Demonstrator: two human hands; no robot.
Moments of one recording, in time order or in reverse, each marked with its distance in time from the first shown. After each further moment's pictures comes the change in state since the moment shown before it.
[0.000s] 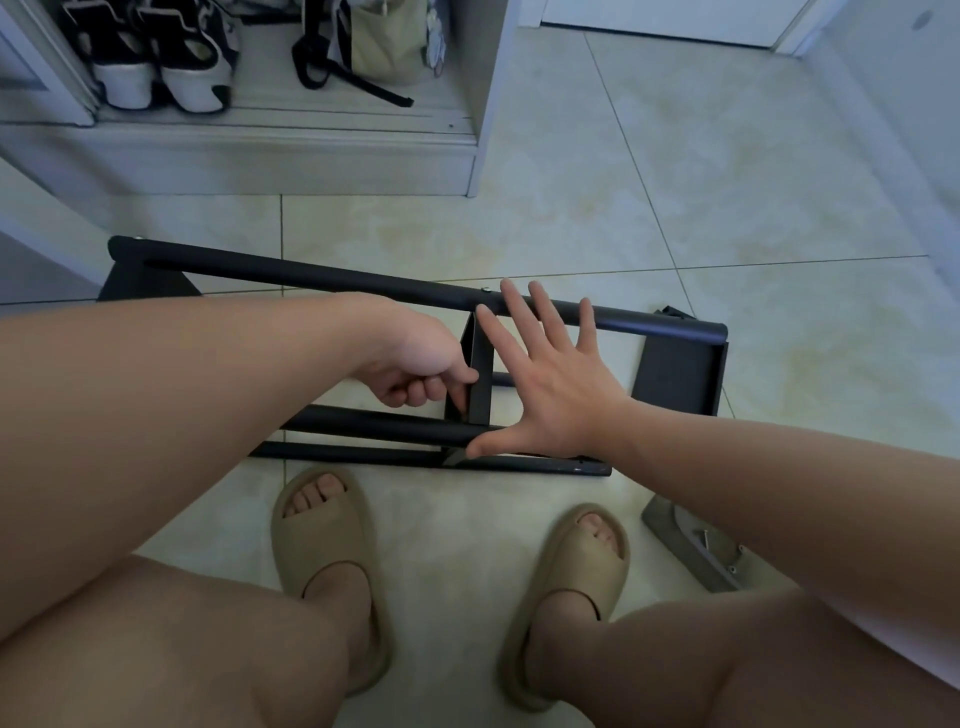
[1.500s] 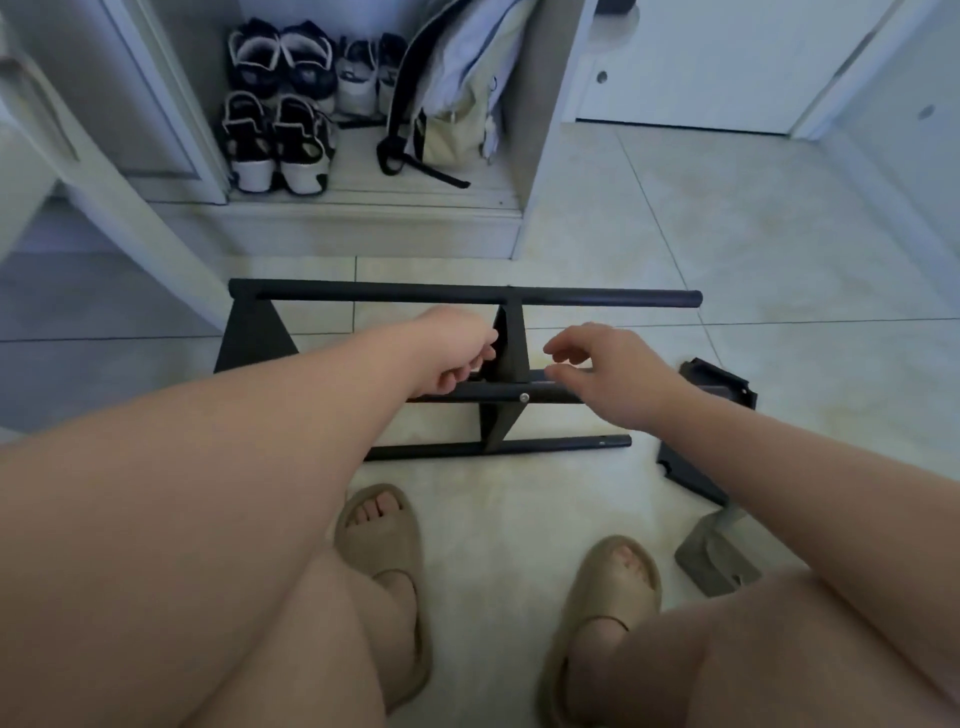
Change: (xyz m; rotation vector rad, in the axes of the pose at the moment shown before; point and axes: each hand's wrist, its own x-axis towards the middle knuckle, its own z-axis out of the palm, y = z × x) left_hand -0.085 -0.008 0.013 -0.530 0.553 0.160; right_hand -0.021 -0.012 -0.080 0.612 0.104 0.171
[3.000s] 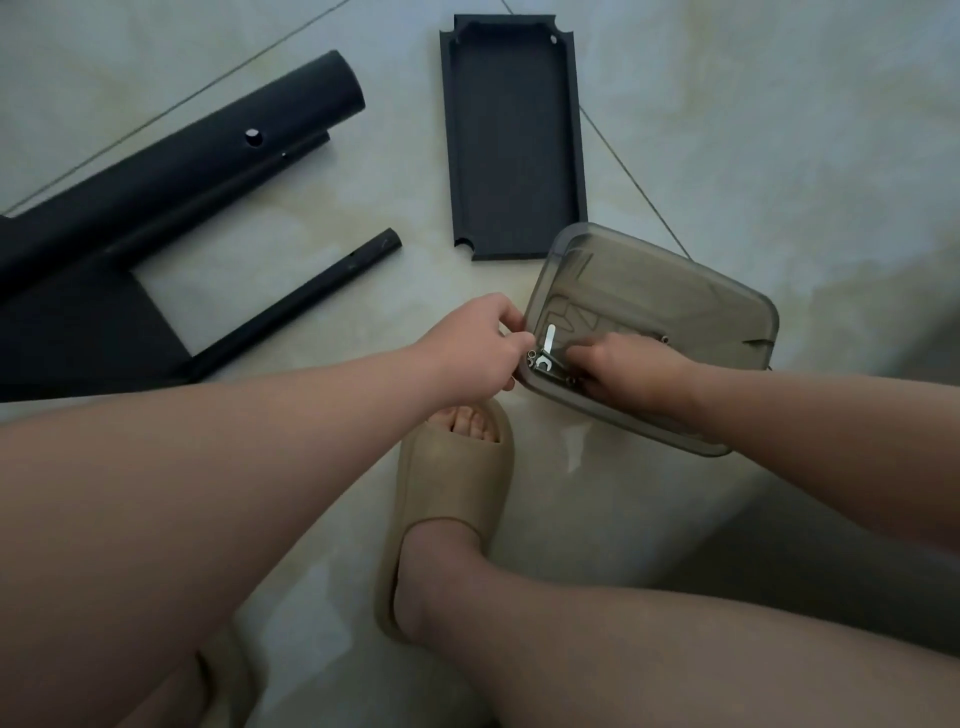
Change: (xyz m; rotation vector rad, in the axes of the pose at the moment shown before) left_hand 0.123 -0.064 0.404 0.600 -0.530 0.217; right_hand -0.147 0.436 0.169 -0.205 -0.411 0.267
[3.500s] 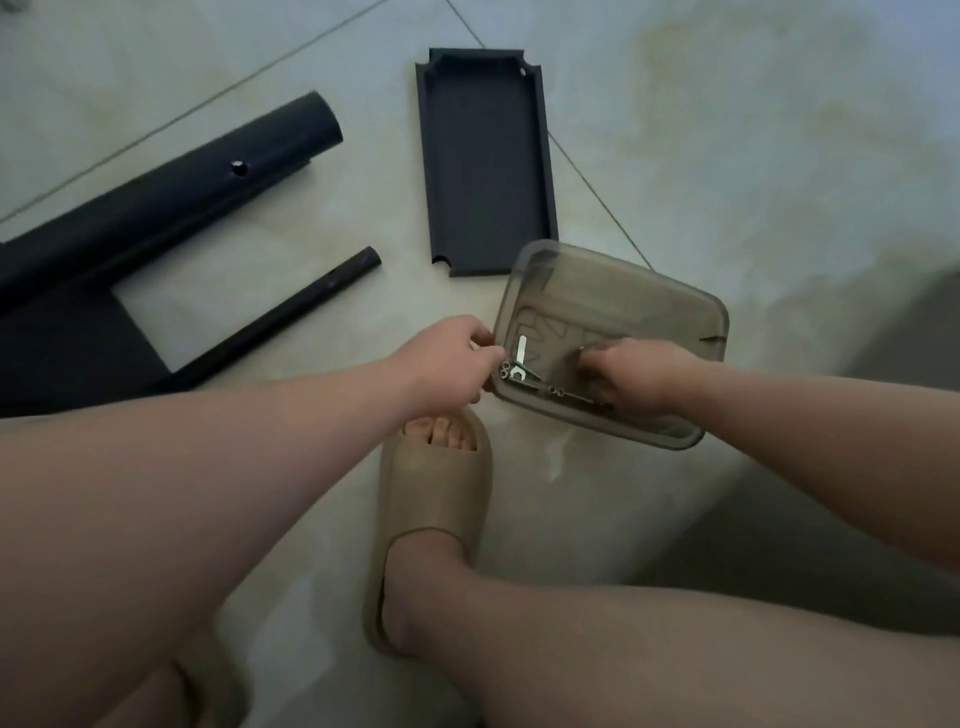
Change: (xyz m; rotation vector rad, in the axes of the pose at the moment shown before) left_hand -0.002 -0.002 -0.002 0.084 -0.027 -0.029; right_hand -0.028 0.019 -0.022 -0.077 -0.213 0.163
